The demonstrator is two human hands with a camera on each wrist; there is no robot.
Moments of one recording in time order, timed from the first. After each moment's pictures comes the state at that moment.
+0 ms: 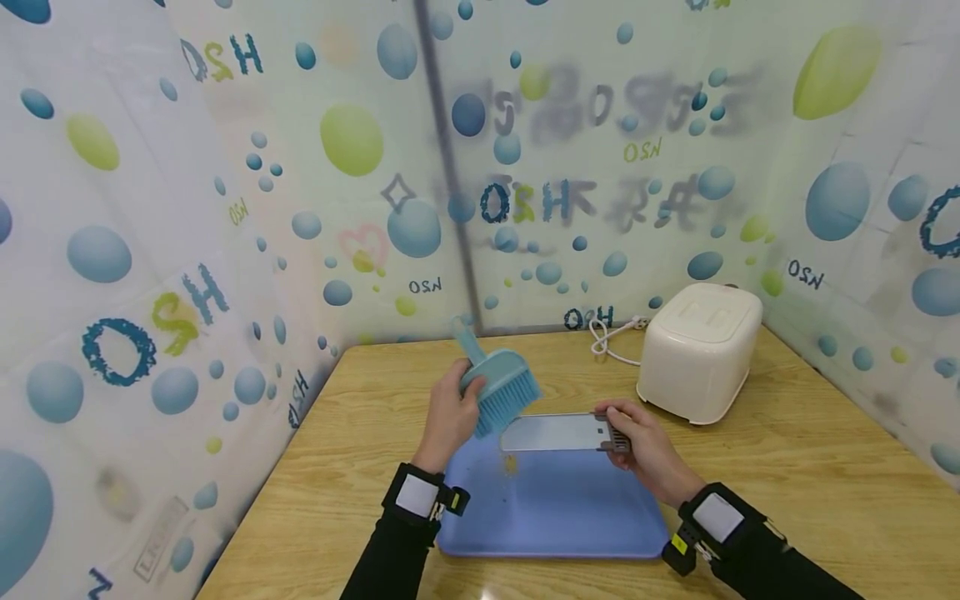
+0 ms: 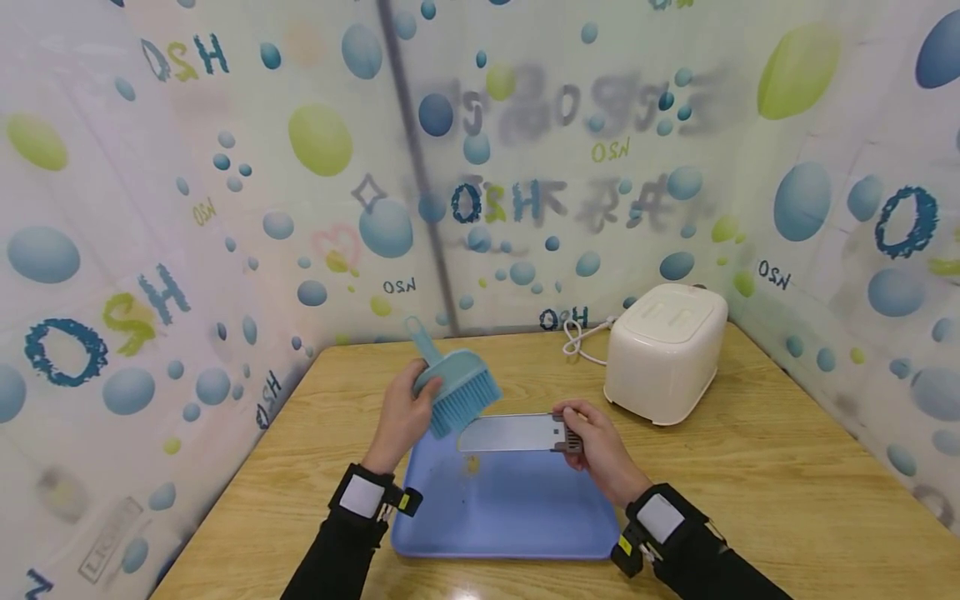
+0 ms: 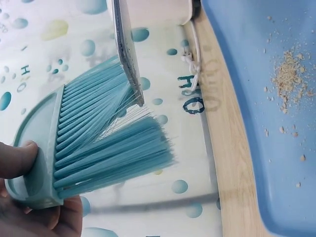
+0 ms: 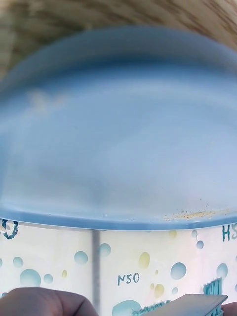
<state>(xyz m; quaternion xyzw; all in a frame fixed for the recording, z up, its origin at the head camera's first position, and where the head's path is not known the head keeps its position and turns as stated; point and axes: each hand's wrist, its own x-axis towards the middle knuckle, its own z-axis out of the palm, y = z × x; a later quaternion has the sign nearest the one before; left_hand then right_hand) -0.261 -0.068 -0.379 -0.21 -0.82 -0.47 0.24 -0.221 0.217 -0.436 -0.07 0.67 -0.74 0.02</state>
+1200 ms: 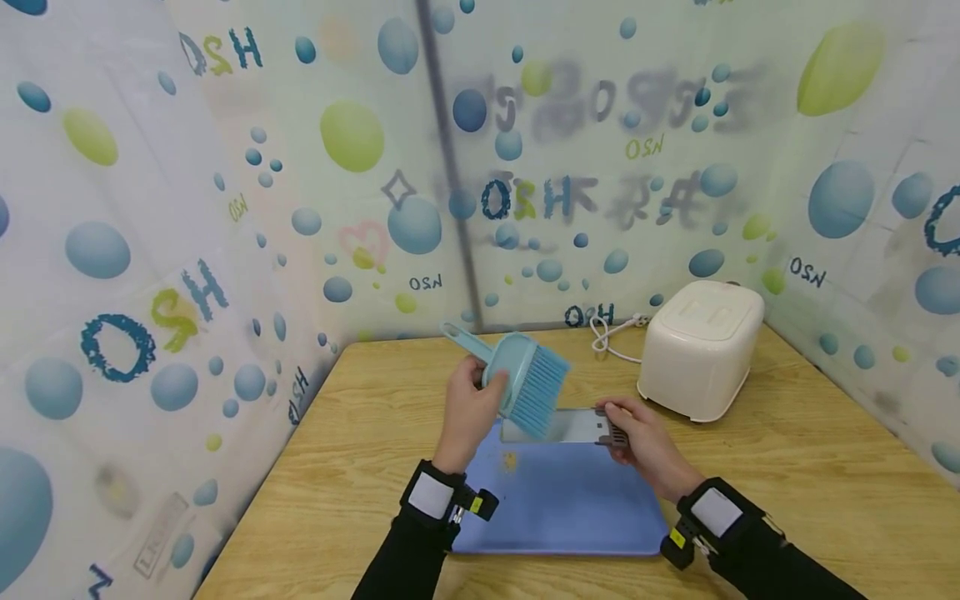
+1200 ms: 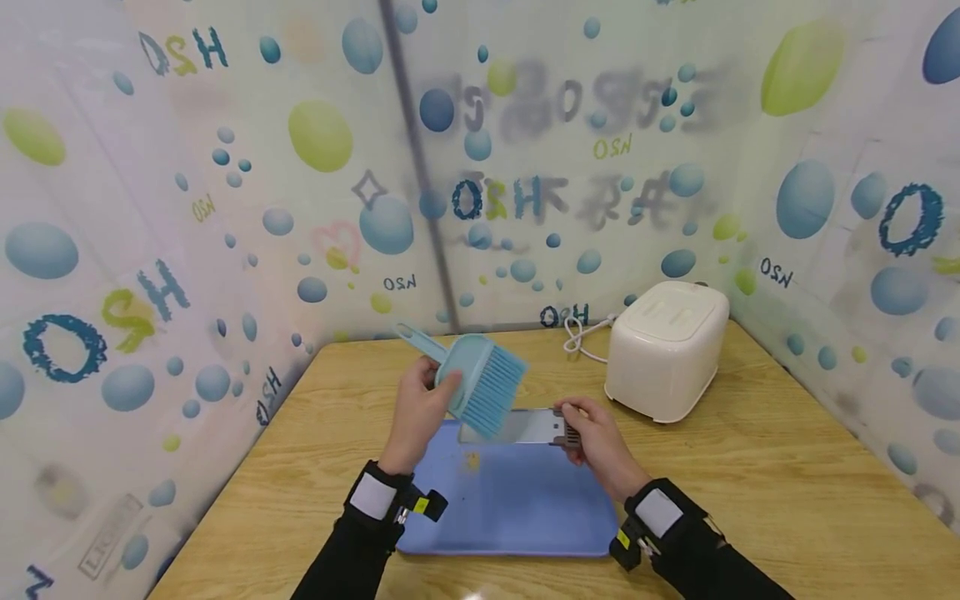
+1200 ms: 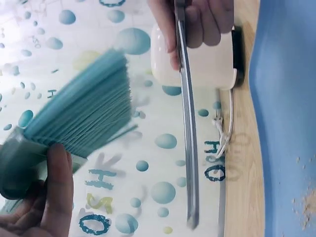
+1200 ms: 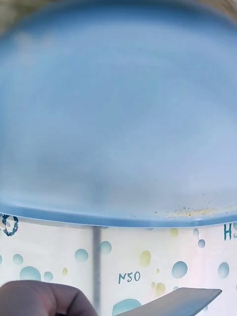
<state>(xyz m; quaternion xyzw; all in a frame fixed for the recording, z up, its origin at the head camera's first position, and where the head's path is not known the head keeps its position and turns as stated) -0.241 -0.040 -0.364 -0.17 -0.74 -0.63 0.17 -0.226 0.217 -0.433 -0.04 0.69 -0.72 0.02</state>
